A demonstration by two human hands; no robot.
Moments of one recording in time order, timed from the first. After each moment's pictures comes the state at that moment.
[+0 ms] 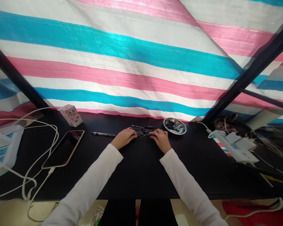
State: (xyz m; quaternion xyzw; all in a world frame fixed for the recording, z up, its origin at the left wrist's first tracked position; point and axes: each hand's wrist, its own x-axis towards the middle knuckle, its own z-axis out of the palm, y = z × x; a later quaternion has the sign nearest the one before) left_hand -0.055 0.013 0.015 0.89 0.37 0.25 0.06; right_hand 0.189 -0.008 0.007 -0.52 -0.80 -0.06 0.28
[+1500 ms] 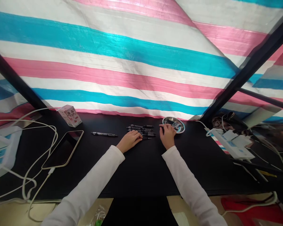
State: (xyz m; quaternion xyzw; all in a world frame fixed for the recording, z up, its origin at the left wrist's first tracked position) left_hand -0.027 0.000 0.008 0.90 0.34 0.25 0.03; right_hand 0.205 -0.002 0.012 -0.63 -0.67 -0.14 0.36
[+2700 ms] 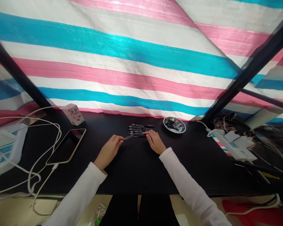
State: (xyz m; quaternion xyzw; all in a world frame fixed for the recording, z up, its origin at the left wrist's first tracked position) left_hand -0.090 -0.065 0.019 0.79 0.52 0.30 0.06; right_hand 0.162 -0.030 0.021 -0.46 -0.83 0.08 0.31
